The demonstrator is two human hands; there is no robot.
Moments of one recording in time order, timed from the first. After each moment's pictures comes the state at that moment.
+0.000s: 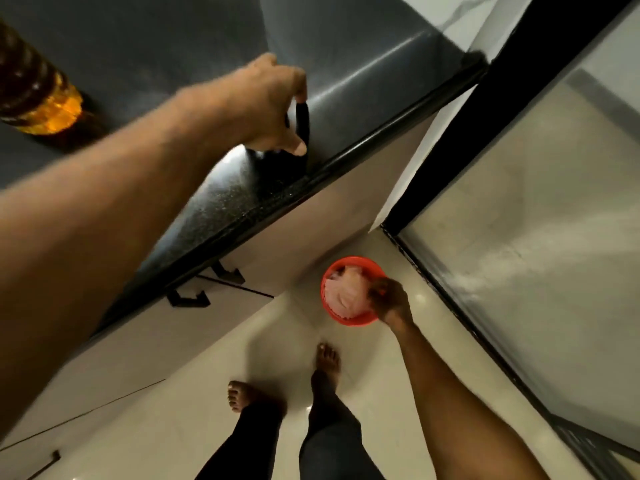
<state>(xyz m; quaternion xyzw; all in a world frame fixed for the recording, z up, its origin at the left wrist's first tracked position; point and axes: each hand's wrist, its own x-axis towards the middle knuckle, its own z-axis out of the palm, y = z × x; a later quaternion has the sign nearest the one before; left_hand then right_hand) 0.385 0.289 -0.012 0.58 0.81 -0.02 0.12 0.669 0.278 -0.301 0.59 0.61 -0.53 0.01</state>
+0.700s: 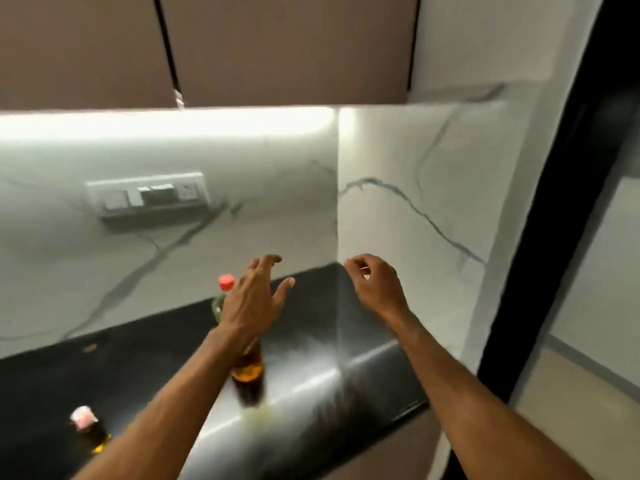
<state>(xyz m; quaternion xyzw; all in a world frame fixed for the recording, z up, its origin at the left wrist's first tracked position) 0.341 0.130 0.228 0.41 0.84 0.32 -0.13 0.455 0.323 0.210 0.27 0.83 -0.34 -0.35</state>
